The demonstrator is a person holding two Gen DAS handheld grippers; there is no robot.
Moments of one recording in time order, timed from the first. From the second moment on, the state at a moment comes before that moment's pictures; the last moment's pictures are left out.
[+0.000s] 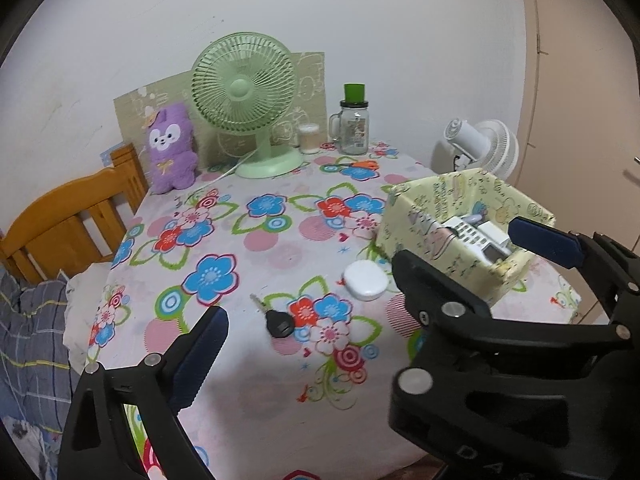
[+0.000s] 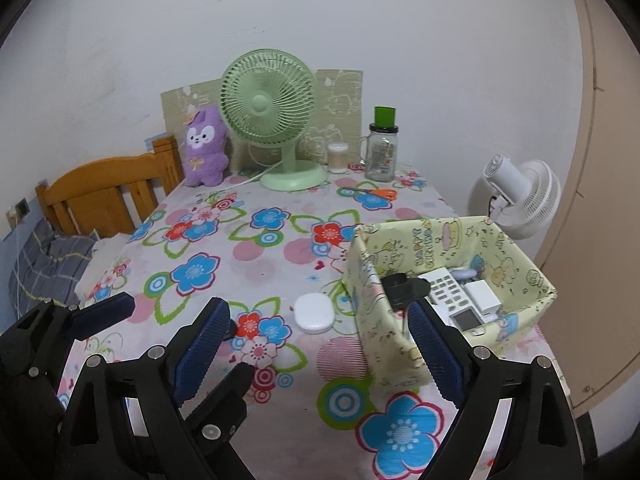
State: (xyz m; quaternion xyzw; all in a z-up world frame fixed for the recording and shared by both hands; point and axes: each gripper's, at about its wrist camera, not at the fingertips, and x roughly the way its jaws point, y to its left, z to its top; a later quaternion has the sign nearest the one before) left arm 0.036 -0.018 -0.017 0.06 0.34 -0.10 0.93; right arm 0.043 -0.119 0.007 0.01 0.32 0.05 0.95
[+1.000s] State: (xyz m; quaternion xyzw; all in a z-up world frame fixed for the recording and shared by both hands) left arm 0.079 0.021 -0.091 0.03 0.41 -0.05 0.91; right arm 0.087 -0.088 -0.065 -0.02 0.37 0.07 0.92
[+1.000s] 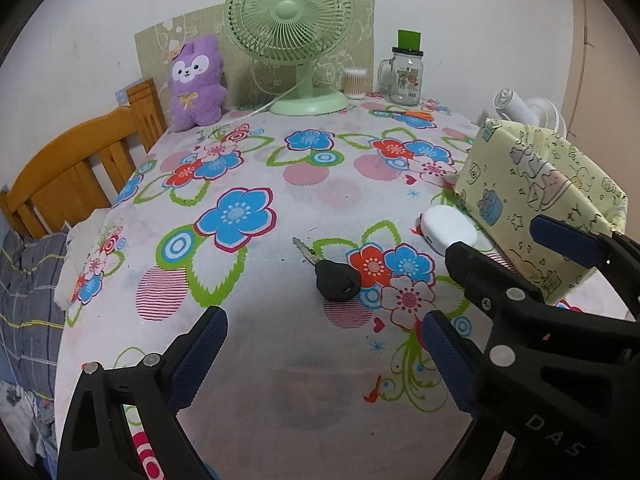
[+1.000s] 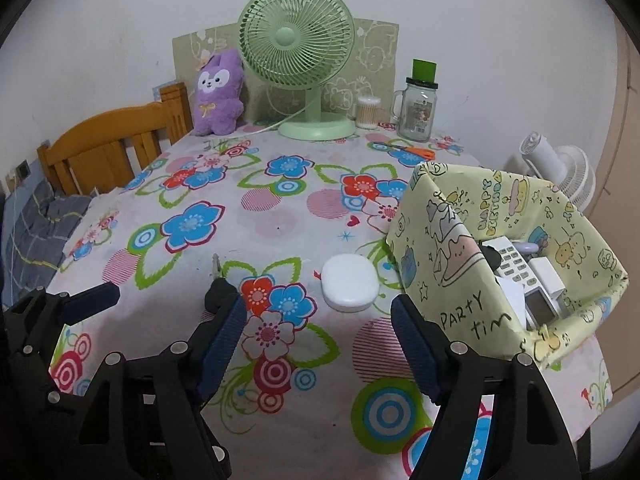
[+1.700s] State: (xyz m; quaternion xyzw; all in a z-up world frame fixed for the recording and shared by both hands) left arm 0.120 0.023 -0.117 0.03 0.44 -0.02 0.90; right arm 0.128 -0.081 -0.091 -0.03 0.38 0.02 0.92
